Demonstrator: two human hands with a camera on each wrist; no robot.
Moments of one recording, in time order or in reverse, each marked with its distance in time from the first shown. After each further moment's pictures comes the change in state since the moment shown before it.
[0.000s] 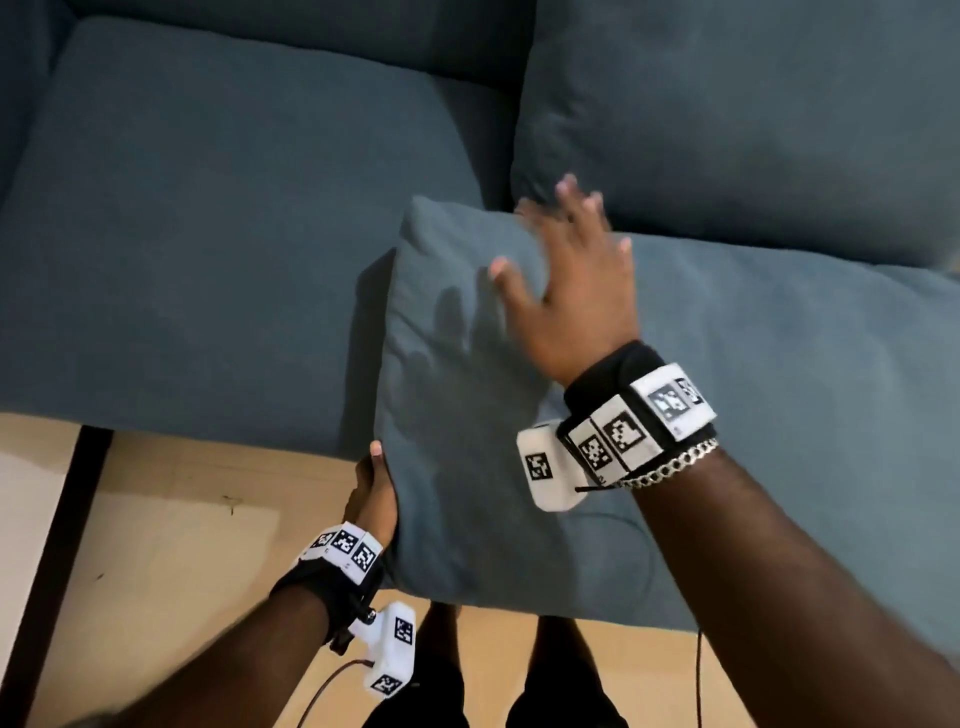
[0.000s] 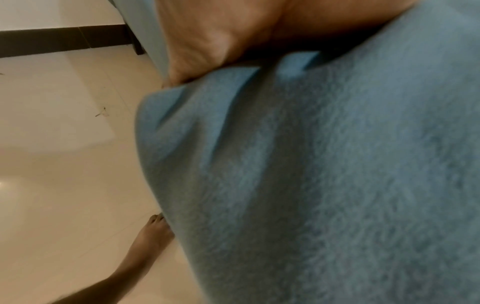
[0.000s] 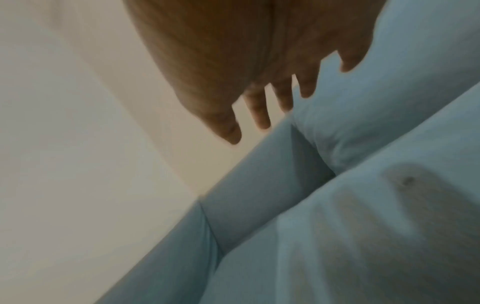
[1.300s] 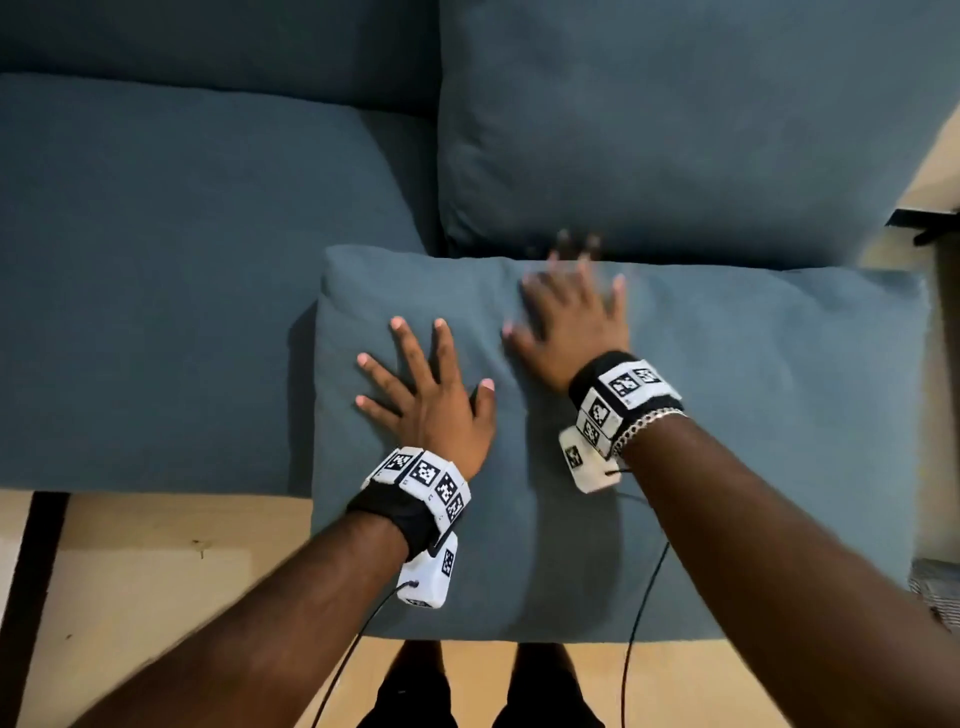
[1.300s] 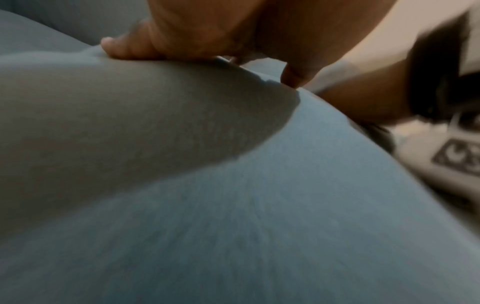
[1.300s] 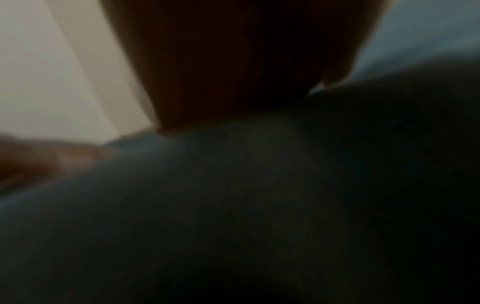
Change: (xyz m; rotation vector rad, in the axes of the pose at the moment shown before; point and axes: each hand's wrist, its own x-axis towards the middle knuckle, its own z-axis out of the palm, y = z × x) left_hand -0.067 0.154 0.108 0.718 0.231 0.677; right_hand 0.008 0.097 -0.032 -0.341 -0.242 0.149
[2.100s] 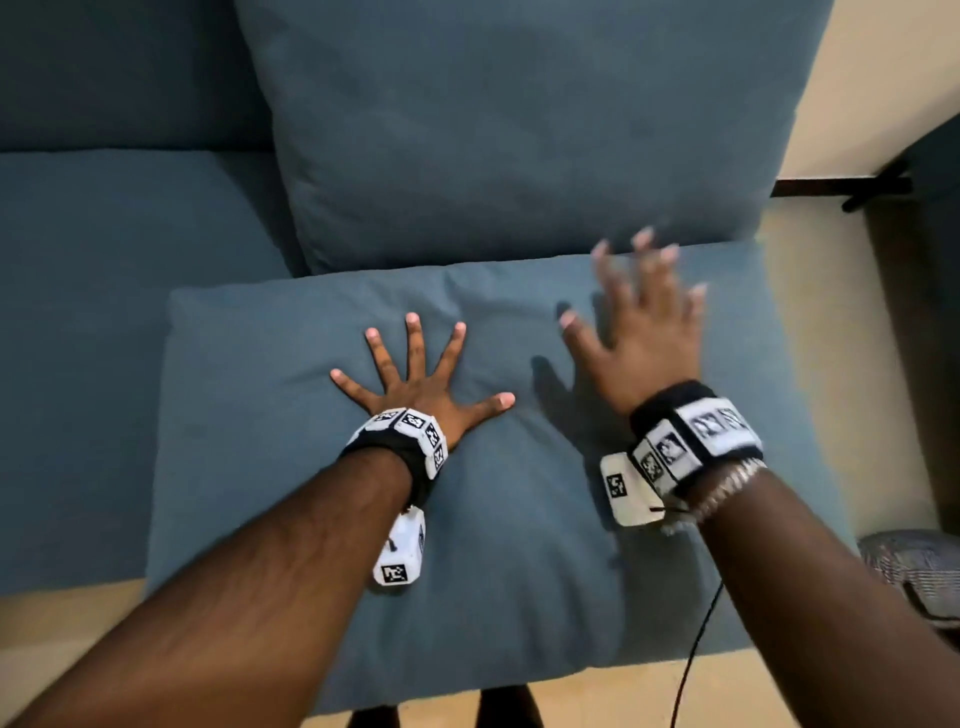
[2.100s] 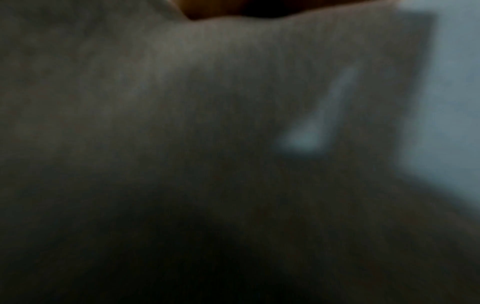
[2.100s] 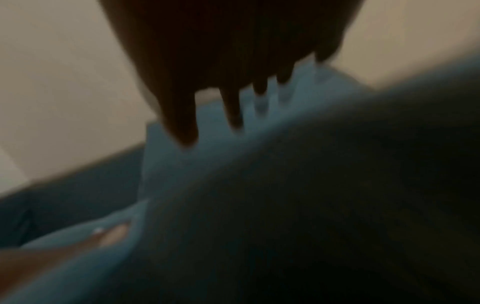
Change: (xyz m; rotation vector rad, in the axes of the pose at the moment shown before) left_hand 0.057 0.140 0.073 0.336 -0.352 0.137; right_hand -0.029 0.218 -0.034 0.071 0.141 0.210
